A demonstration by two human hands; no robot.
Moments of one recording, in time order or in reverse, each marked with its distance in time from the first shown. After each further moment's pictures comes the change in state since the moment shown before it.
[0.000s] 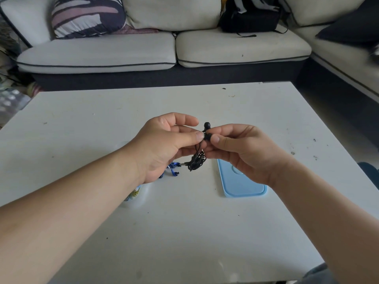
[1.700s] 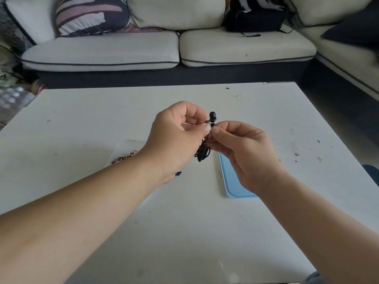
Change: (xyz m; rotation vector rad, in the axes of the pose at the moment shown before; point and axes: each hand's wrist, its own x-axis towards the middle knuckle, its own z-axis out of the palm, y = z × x) left_hand 0.000 -0.004 0.019 0.334 0.232 0.271; right_hand 0.001 0.016 0.020 0.033 0.292 -0.199
